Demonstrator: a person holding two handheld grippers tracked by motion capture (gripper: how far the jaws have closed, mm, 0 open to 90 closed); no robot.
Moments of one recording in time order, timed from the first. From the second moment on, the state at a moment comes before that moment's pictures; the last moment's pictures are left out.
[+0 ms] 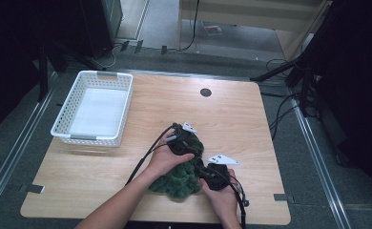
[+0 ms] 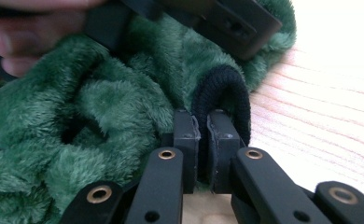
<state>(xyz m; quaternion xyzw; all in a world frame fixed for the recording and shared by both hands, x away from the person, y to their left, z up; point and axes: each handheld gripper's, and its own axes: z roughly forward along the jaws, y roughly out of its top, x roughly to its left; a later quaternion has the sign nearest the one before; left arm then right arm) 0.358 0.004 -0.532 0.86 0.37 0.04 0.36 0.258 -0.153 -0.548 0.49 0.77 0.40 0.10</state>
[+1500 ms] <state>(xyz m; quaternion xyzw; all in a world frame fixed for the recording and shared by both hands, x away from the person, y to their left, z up) 0.373 0.041 -0.537 0.79 0.44 0.04 0.43 0.261 -0.149 -0.550 0.49 0.76 0.42 0.10</state>
